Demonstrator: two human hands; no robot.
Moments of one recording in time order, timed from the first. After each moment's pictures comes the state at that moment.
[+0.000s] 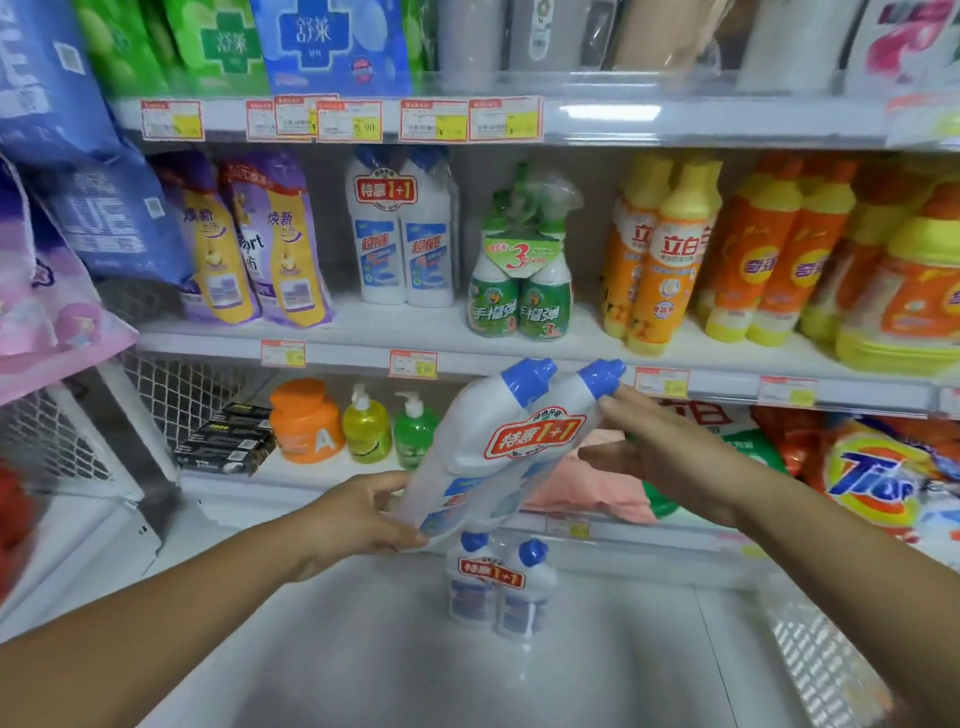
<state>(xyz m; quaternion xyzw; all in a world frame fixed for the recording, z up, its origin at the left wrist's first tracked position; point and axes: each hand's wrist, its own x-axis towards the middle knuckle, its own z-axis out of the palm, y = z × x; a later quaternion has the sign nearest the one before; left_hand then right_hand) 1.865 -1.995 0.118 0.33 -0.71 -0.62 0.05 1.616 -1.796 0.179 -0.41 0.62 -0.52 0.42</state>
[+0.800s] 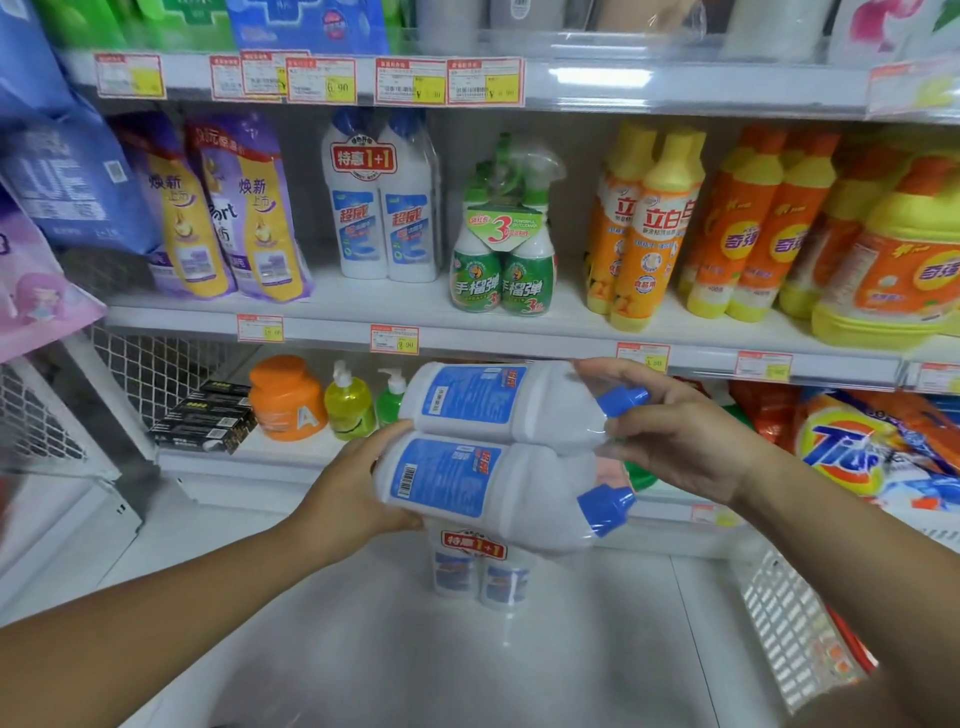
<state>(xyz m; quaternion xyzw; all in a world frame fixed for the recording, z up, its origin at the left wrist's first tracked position) 1.857 -1.983 0.096 0.29 -0.83 -0.44 0.18 1.613 -1.772 0.182 -0.30 0.52 -0.64 0.48</state>
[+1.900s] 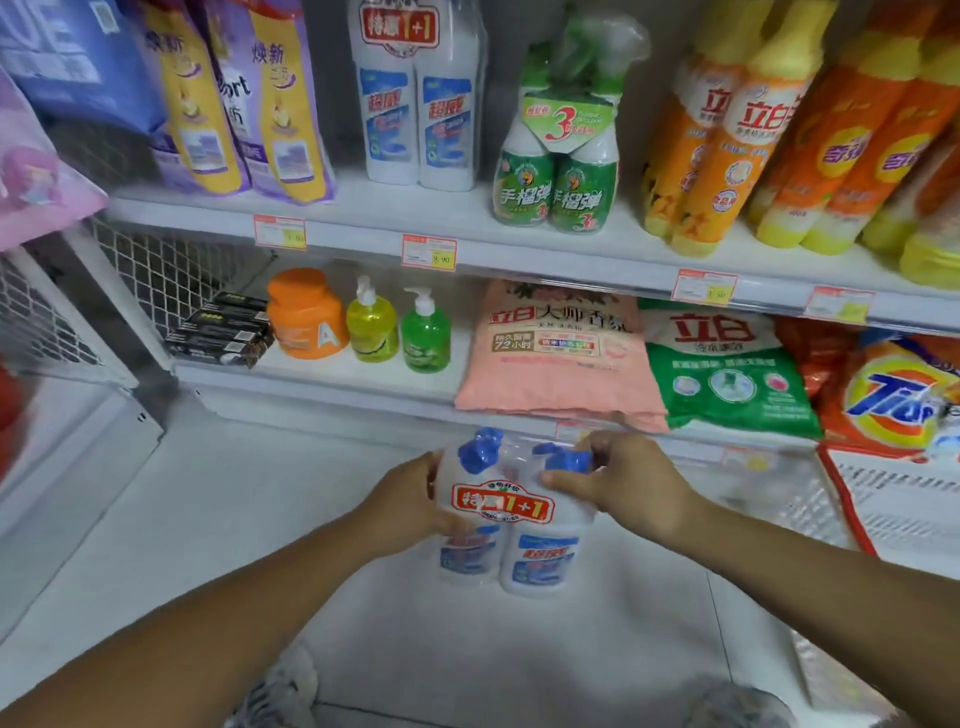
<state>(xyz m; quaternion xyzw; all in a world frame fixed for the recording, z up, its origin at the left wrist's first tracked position) 1.868 -1.961 0.010 0.34 -0.77 -0.54 0.03 1.679 -1.797 0.070 -0.38 0.84 -0.30 0.25</state>
